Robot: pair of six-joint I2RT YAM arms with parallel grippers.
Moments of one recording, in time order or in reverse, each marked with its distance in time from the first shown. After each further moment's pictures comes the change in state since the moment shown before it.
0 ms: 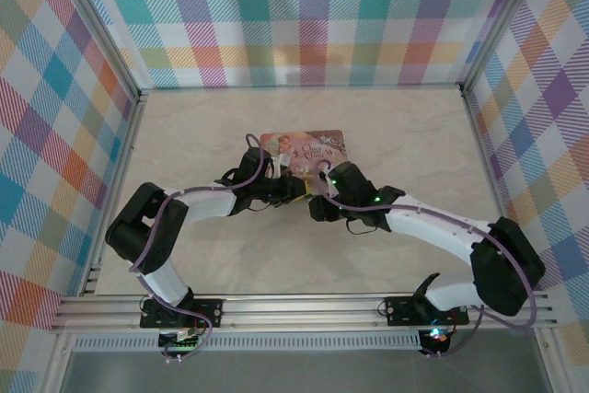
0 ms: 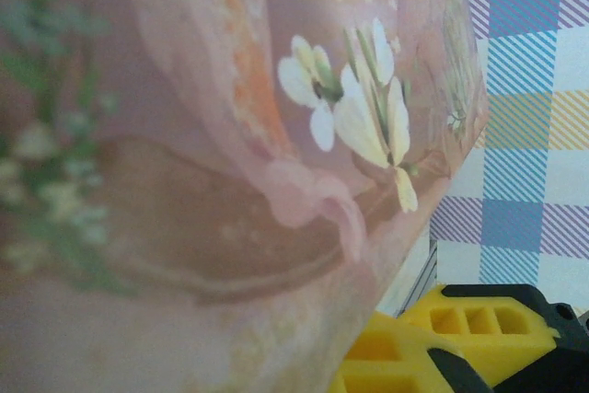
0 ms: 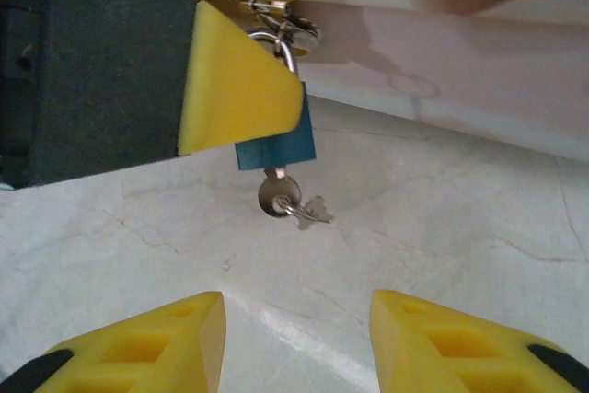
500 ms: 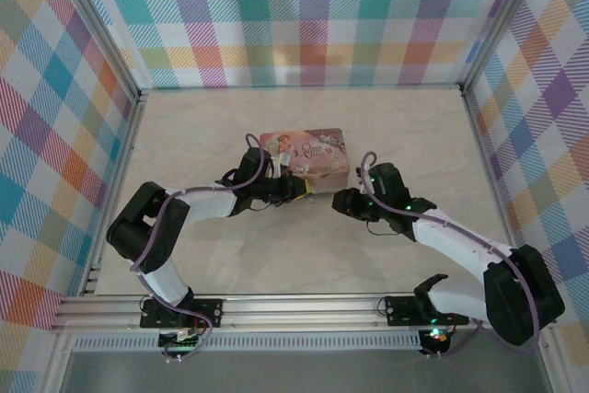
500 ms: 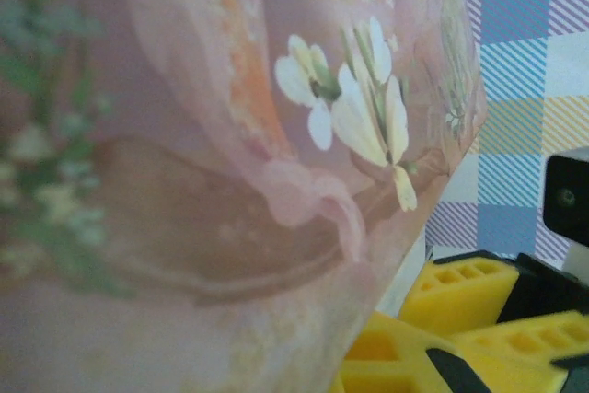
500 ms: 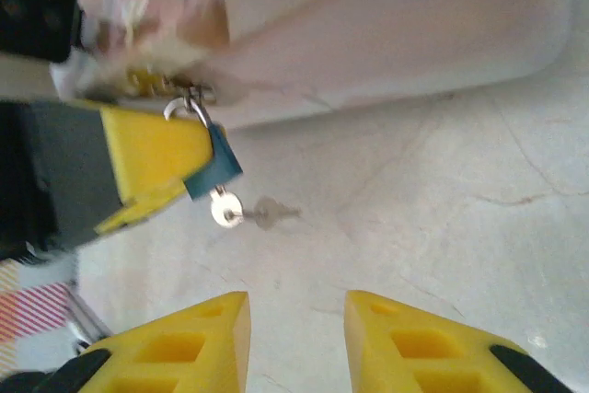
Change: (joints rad) left arm 0.000 0.006 -0.008 0.031 -0.005 -0.010; right arm -0.235 -0.188 -0.226 0.164 -0.278 0.276
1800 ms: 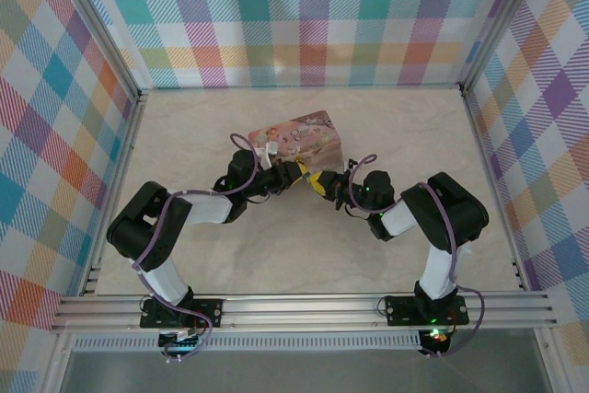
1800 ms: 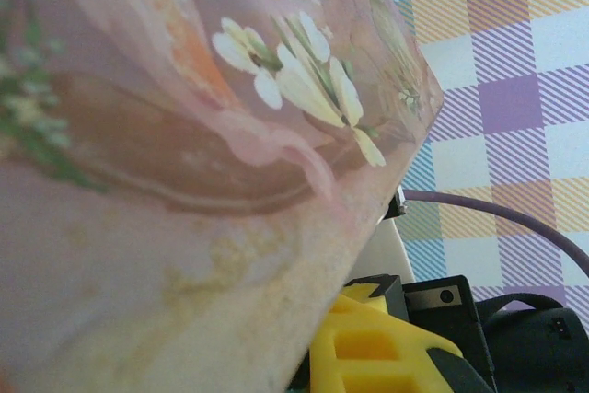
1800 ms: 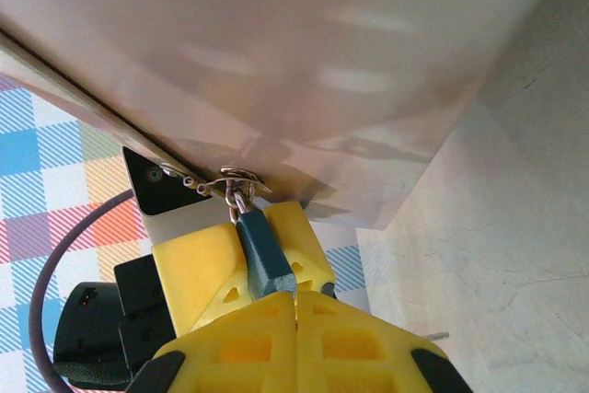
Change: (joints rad) left arm 0.027 0.011 -0.107 0.456 -0.077 -0.199; right arm -0.037 0.640 -0.125 1.453 -0.200 0.916
